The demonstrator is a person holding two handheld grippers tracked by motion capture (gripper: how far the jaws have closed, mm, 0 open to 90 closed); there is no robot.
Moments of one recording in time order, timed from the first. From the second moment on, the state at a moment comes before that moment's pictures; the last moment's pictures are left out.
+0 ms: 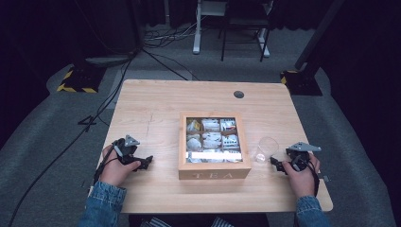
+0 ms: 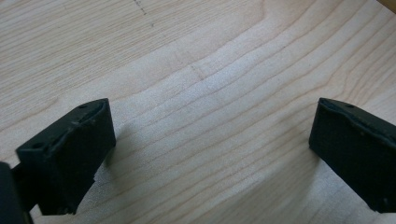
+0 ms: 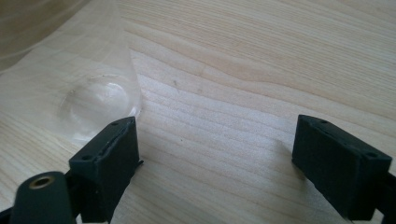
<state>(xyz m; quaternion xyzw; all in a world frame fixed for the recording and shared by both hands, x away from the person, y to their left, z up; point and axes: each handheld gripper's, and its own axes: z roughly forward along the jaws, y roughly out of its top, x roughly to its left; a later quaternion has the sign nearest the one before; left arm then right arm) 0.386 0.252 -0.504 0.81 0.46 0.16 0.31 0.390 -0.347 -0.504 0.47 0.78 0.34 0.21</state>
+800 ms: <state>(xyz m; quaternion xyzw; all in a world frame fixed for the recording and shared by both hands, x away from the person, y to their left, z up) 0.365 0.253 -0.449 0.80 0.46 0.18 0.35 0.390 -0.347 -0.504 0.47 0.78 0.34 0.21</state>
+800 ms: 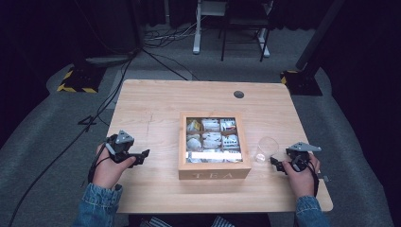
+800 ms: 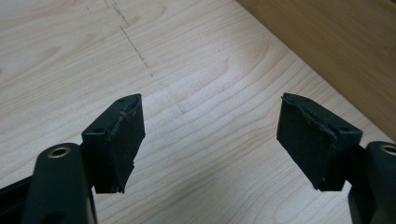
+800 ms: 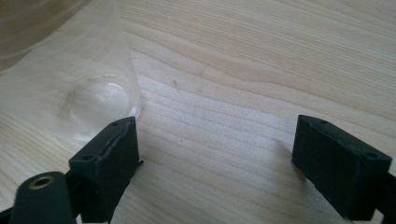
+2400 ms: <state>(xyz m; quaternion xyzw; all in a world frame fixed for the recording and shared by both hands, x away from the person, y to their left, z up) 0.319 0.156 -0.423 0.85 0.32 0.11 0.41 0.390 -0.347 -0.504 0.47 0.78 0.34 0.21</state>
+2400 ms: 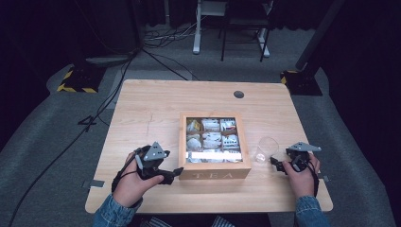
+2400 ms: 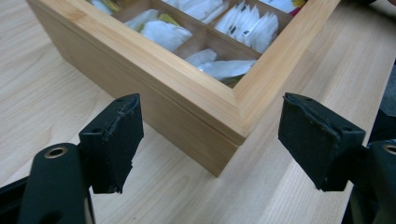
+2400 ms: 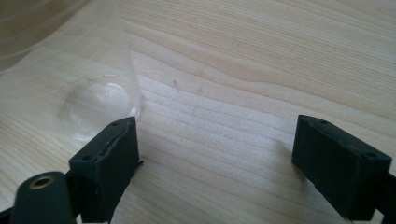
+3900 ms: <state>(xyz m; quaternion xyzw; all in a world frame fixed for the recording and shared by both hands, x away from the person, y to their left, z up) 0.318 0.136 -0.441 0.86 0.33 0.10 0.38 0.390 -0.348 -0.504 0.47 0.78 0.34 0.21</state>
